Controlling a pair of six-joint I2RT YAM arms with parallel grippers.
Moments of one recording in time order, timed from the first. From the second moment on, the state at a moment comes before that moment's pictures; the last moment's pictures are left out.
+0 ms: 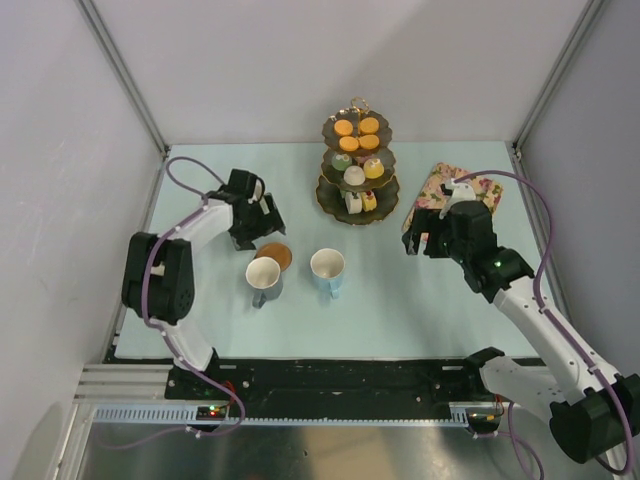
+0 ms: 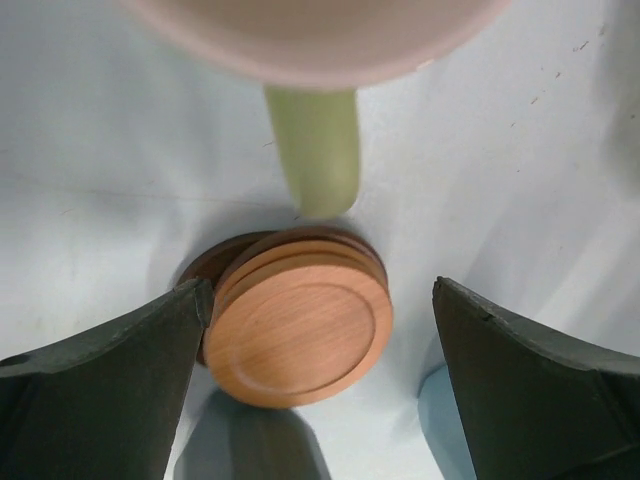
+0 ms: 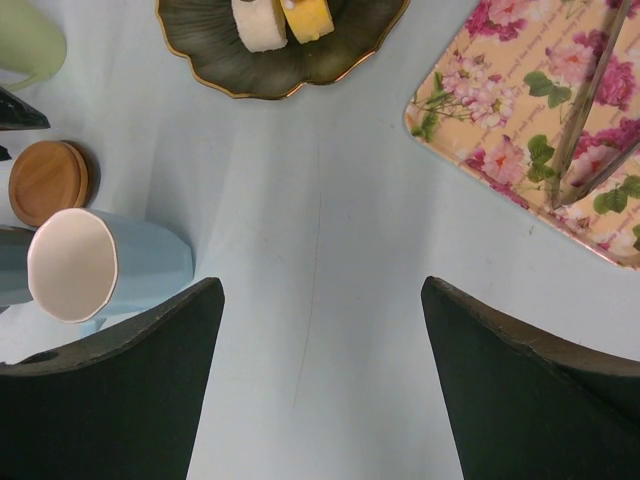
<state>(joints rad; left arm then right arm) -0.22 1.78 1.22 -0.57 0.07 -0.63 0.40 0.98 0.89 -0.46 0.05 0.34</state>
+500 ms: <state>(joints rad) -0.23 1.69 1.07 -0.57 0.03 -0.63 0.40 0.96 0.88 -0.47 0.05 0.35</state>
